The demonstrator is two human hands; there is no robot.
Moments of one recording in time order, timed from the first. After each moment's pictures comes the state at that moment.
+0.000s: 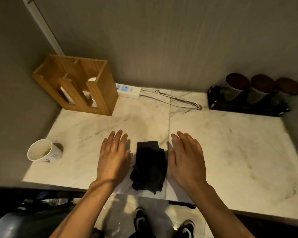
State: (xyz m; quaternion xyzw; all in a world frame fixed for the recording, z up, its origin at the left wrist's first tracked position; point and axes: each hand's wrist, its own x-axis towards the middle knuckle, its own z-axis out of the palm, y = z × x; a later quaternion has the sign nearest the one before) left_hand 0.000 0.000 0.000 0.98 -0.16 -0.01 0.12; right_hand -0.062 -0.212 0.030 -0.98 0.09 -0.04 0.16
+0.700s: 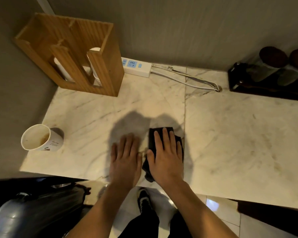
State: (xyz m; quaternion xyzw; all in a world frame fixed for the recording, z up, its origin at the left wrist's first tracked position) left_hand -0.017 0.017 -0.084 0.98 -0.14 -0.05 0.10; right_hand -0.037 -0.114 -0.062 -0.98 0.11 0.03 0.16
